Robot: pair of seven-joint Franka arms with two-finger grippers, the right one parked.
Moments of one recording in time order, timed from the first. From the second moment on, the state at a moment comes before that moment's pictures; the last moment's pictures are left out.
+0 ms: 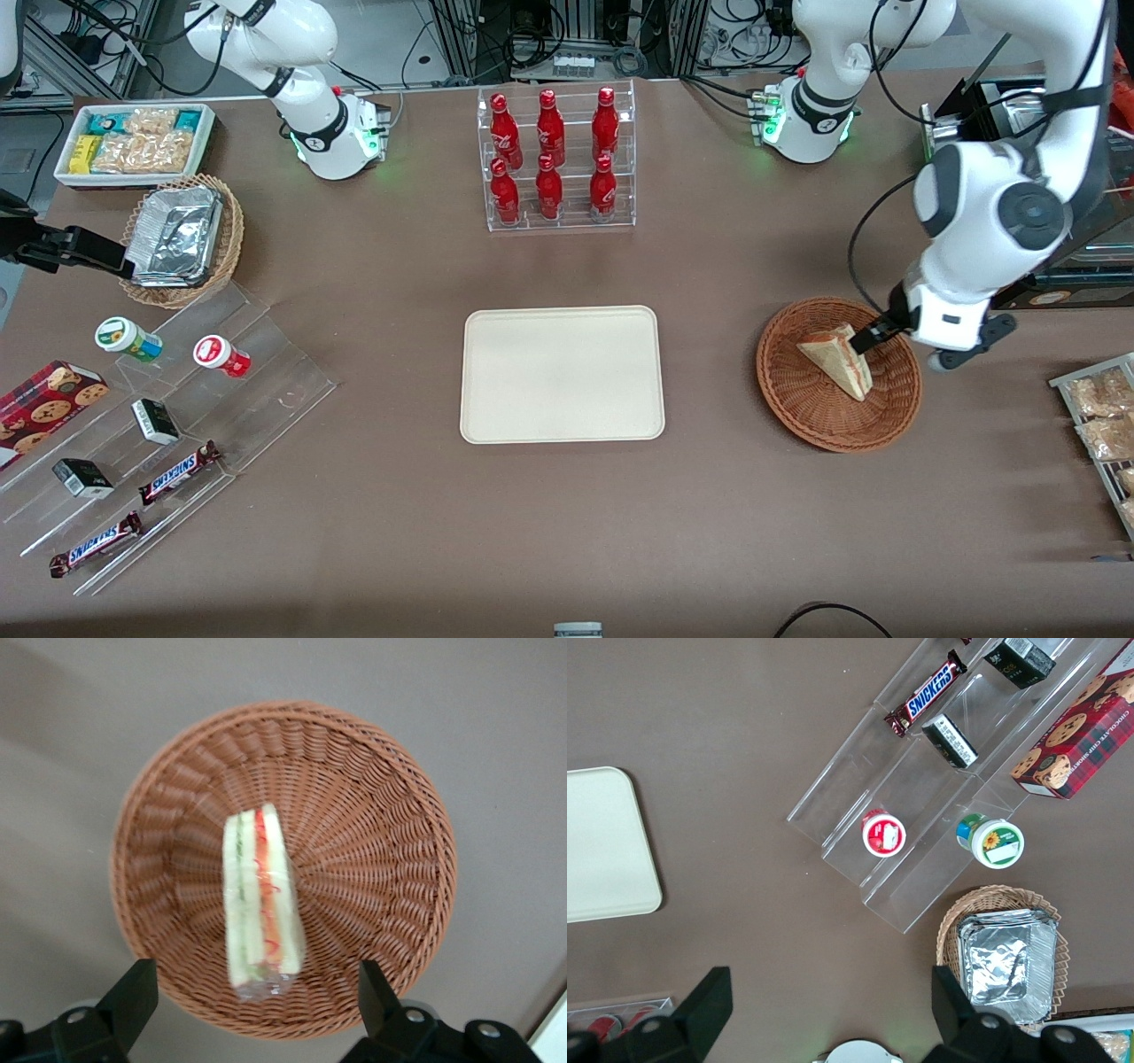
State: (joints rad) arm -0.28 0.09 0.18 -2.17 0.01 2.27 -0.65
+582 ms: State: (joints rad) arm -0.29 0.21 0.18 -2.23 0.01 2.47 -0.74
